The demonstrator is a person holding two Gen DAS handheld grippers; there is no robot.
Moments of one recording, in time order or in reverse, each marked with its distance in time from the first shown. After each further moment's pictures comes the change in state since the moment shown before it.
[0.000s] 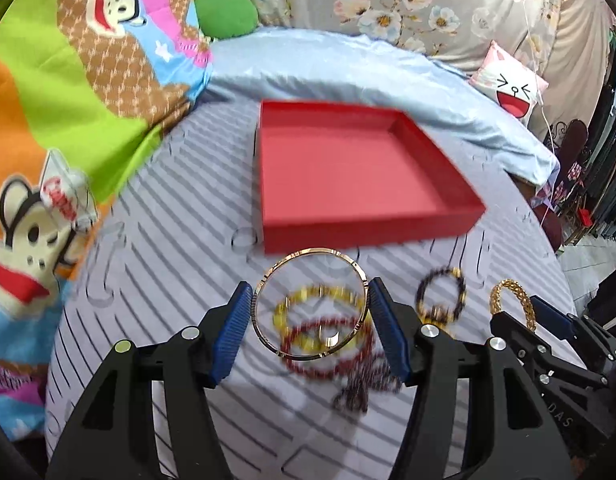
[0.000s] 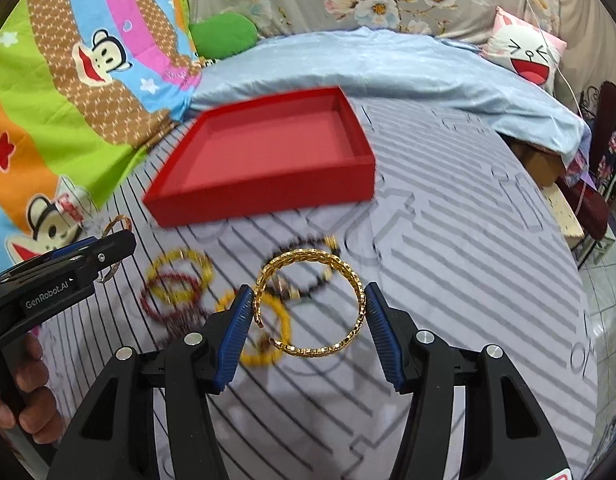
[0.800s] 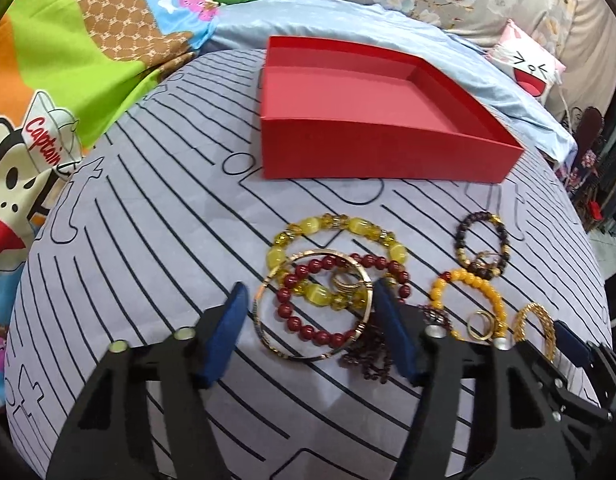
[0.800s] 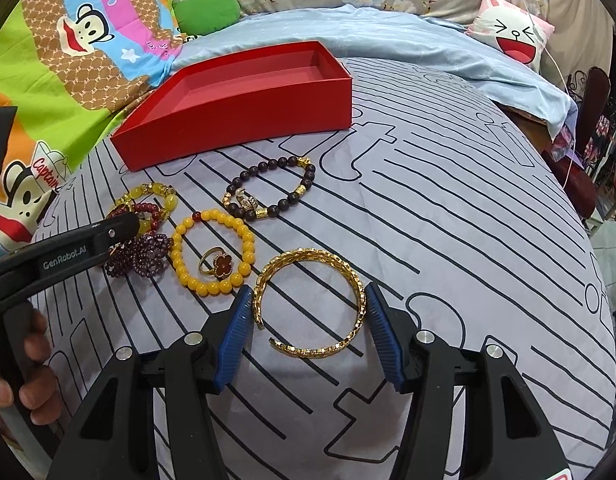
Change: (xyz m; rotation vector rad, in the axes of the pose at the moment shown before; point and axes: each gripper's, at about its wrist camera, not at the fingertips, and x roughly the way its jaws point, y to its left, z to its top) left arm 0.046 0.000 -0.054 -0.029 0.103 0.019; right arm 0.018 -0.009 -0.070 0.022 0.078 -0.083
